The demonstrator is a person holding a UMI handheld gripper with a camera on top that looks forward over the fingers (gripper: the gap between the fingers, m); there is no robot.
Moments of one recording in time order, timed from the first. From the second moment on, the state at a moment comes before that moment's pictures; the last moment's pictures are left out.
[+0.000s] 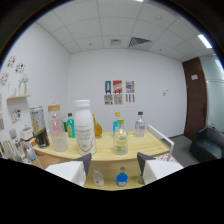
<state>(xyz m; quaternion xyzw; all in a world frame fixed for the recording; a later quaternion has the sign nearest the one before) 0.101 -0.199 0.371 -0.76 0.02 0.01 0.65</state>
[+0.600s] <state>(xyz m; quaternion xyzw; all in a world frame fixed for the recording) 0.122 -0.099 0.366 -0.78 0.04 0.00 0.63</state>
